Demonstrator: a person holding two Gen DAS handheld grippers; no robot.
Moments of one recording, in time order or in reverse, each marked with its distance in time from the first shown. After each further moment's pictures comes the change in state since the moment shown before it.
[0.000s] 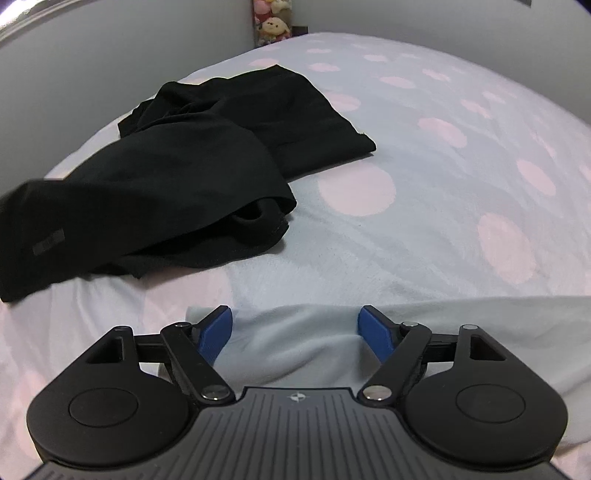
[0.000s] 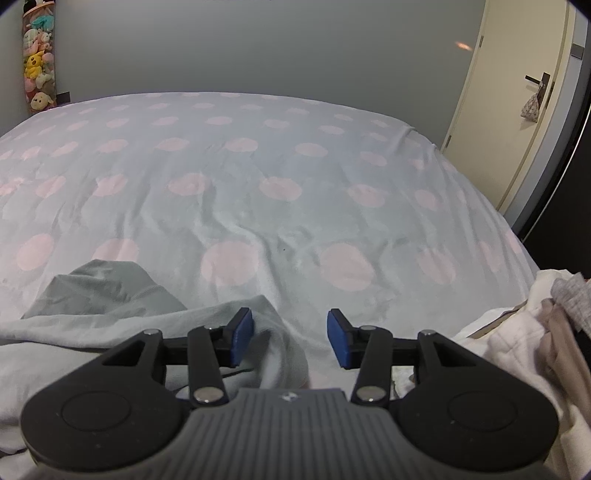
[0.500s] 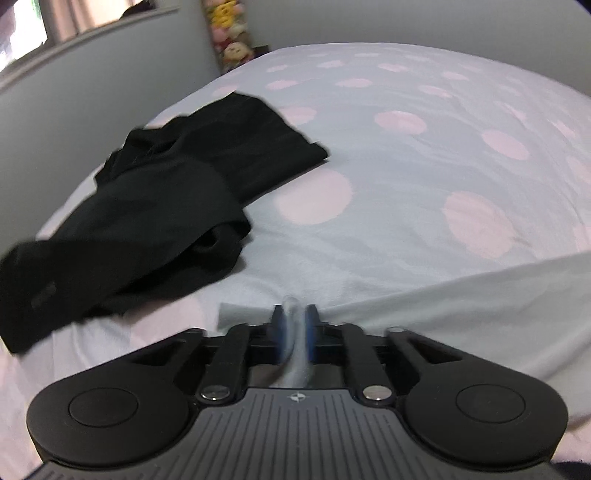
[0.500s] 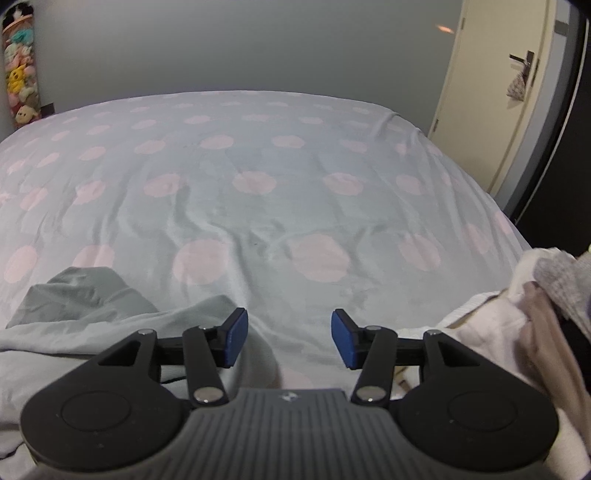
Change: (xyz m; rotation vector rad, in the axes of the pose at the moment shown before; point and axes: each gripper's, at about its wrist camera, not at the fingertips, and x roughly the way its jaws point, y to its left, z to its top) left arm -0.007 -0.043 0.001 0.194 -0.063 0.047; right arm 0.005 -0.034 -0.001 0.079 0.020 -0.011
